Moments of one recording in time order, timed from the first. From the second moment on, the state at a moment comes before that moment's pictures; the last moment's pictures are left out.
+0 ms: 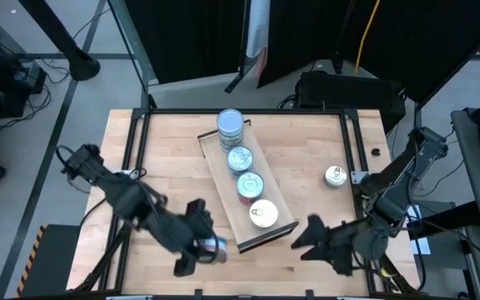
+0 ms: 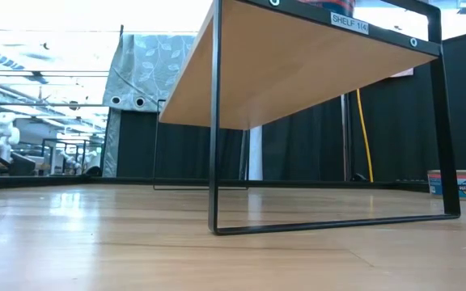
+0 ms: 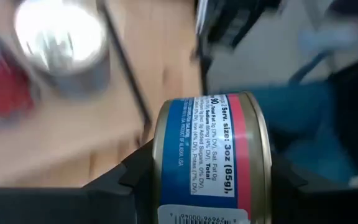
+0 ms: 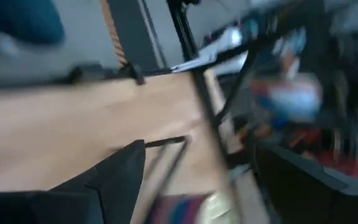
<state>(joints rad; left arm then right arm) -0.60 1.65 1.85 -0.99 -0.16 -0.57 0.85 1.28 1.17 -0.38 0.47 -0.72</state>
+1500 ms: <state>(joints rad) -0.24 1.72 2.04 -0.82 0.48 -0.85 0.67 1.70 1.30 0.65 0.70 -2.43</state>
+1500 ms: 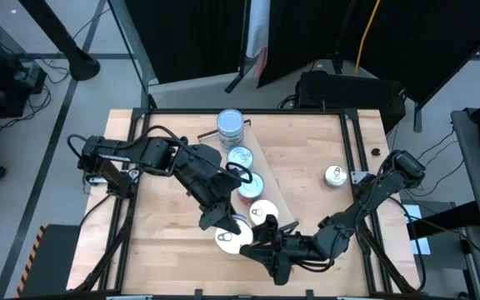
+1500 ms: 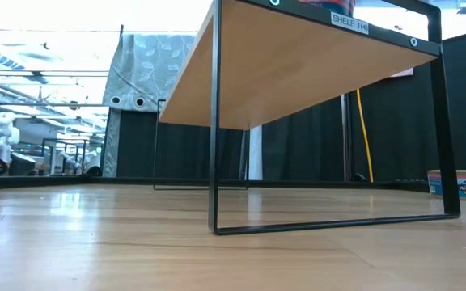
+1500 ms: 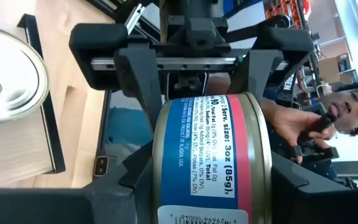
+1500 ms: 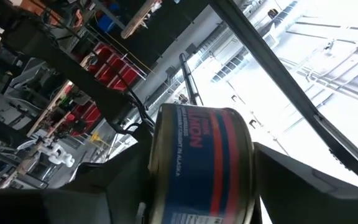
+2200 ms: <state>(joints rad) -0.23 1.73 2.05 -0.79 0.39 -0.83 0.67 1.70 1.30 0.65 0.77 -2.39</state>
